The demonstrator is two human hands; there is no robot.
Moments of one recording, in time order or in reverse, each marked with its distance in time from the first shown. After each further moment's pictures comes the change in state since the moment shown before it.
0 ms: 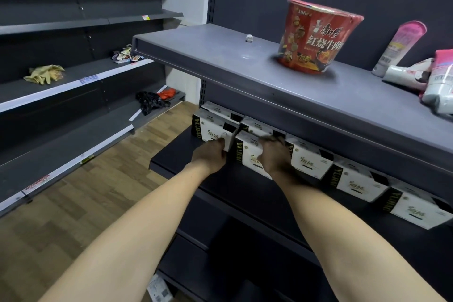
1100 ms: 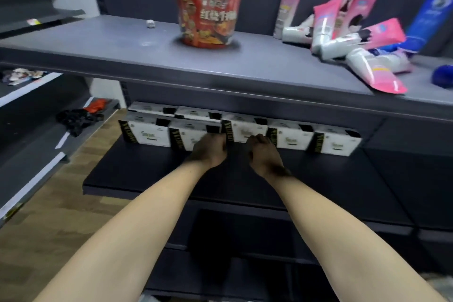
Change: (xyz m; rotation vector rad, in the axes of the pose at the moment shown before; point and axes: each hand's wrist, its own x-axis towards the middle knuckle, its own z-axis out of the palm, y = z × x) left_hand 0.013 0.118 0.071 0.050 -0.079 0.416; right_hand -0.106 0.107 -0.002 0.156 0.074 0.168
